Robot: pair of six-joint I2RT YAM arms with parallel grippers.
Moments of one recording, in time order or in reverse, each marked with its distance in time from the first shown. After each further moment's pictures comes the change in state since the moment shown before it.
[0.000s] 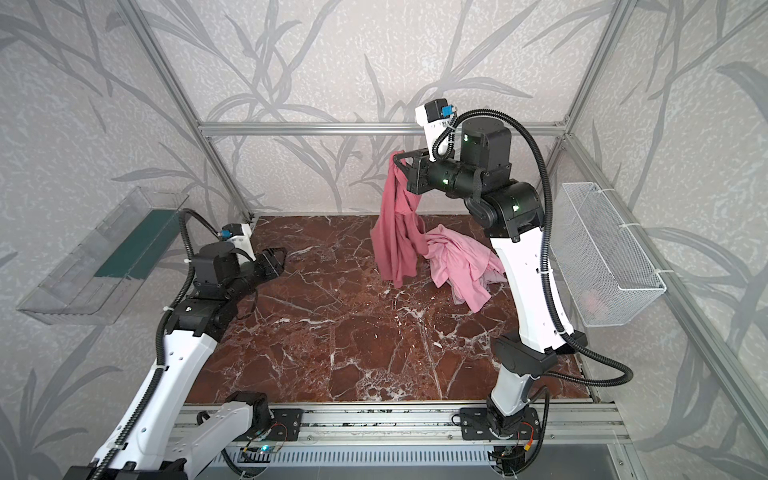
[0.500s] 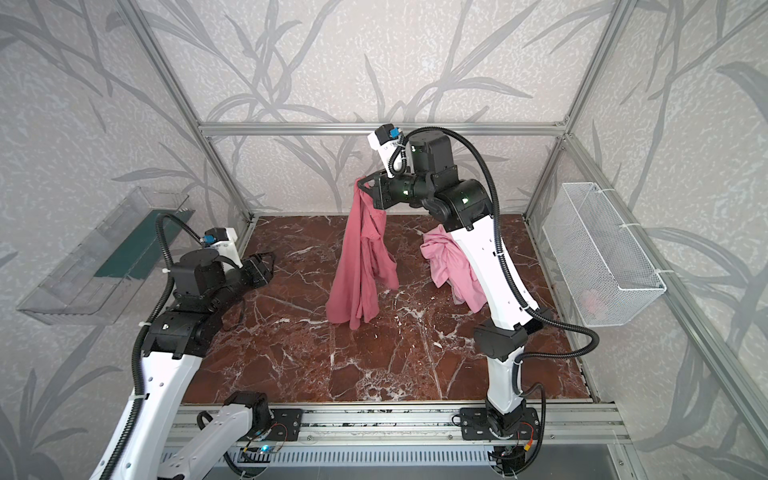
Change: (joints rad) left arm 0.000 -0.091 0.060 -0.158 -0.046 0.018; right arm 0.136 0.167 0.051 -0.046 -0.040 -0.029
